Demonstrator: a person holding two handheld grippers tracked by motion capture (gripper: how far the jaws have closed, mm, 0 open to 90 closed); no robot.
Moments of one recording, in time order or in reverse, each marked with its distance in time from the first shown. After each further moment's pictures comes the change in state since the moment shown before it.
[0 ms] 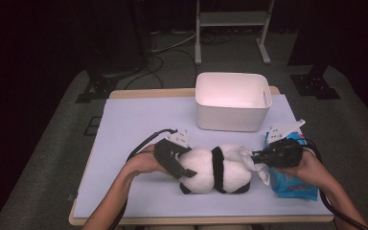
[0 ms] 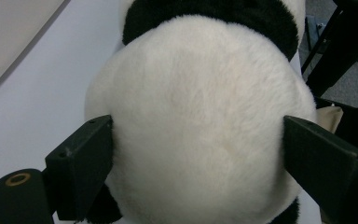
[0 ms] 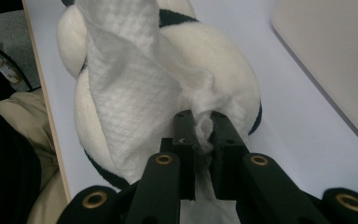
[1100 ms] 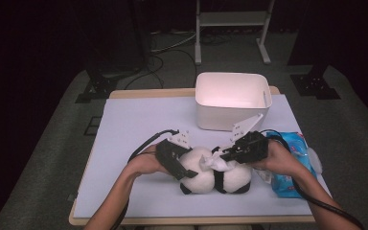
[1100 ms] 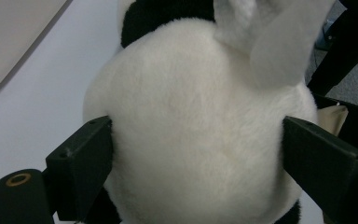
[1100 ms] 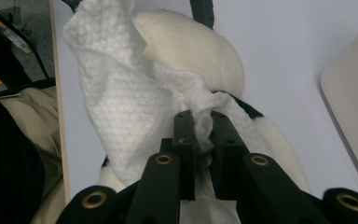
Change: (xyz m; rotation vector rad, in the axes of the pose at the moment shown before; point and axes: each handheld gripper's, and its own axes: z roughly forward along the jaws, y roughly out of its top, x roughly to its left) left arm -0.004 0.003 0.002 0.006 0.016 0.010; right arm 0.027 0.069 0.045 0.072 0.071 -0.173
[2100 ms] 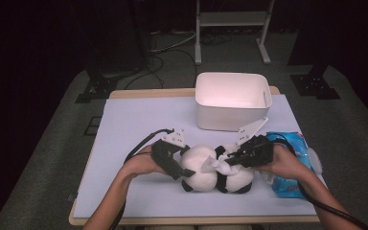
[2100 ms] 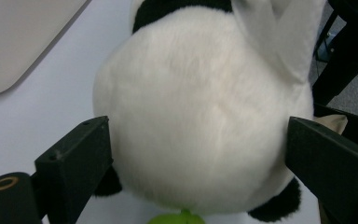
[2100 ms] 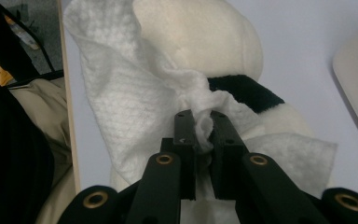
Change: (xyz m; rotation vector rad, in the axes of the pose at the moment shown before) left arm 0.000 -0.006 -0.011 -0.038 0.022 -0.021; right arm 0.002 -0.017 -0.004 0.010 0.021 0.016
